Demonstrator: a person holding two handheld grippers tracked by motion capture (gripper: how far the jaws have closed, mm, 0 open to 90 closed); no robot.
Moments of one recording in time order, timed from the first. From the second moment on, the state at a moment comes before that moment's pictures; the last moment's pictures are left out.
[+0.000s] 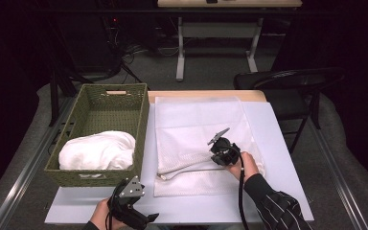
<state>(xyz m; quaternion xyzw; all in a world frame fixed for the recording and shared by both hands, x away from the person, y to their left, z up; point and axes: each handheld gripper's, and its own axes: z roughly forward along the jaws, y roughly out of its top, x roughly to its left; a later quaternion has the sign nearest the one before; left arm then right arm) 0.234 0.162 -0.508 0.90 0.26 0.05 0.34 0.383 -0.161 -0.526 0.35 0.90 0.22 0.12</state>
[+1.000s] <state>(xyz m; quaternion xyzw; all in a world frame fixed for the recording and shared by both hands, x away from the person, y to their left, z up) 0.235 0.154 -0.506 0.90 0.25 0.04 0.35 0.390 -0.165 -0.459 0.37 0.86 0.31 0.19</state>
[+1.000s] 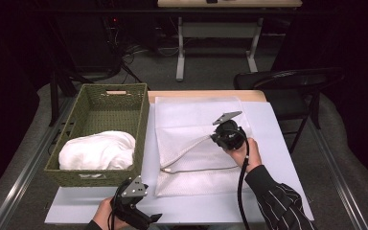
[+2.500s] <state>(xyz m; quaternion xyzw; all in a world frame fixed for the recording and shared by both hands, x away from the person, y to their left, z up) 0.232 0.169 -0.445 0.92 0.18 0.02 0.36 0.381 -0.171 -0.420 0.35 0.83 0.37 0.21</state>
